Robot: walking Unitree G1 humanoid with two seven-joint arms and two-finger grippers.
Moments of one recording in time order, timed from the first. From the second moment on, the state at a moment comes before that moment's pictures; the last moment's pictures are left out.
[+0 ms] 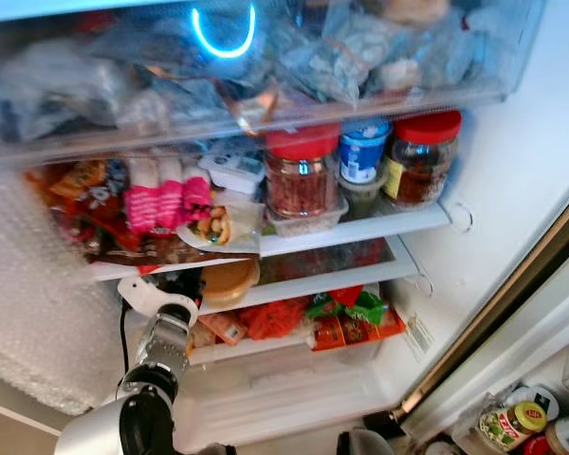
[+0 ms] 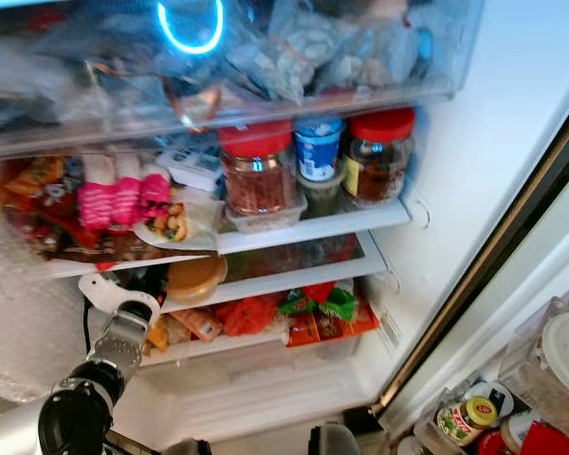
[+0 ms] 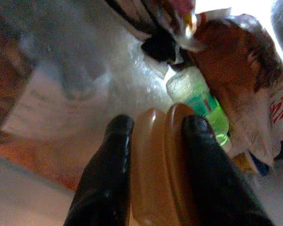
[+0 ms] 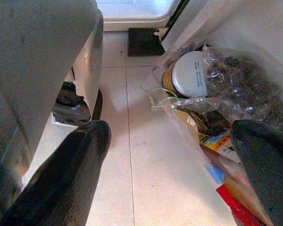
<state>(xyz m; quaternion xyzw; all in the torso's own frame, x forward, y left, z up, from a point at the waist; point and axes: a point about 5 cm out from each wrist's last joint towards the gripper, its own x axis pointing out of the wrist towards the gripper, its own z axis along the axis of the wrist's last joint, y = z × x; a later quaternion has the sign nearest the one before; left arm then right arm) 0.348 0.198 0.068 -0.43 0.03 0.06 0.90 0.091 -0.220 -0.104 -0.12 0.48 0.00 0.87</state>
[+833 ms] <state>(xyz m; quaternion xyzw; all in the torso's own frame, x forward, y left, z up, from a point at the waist) 0.355 0.202 0.079 -0.45 0.01 0.08 0.89 0.089 -0.221 -0.102 -0.12 0.47 0.00 0.88</state>
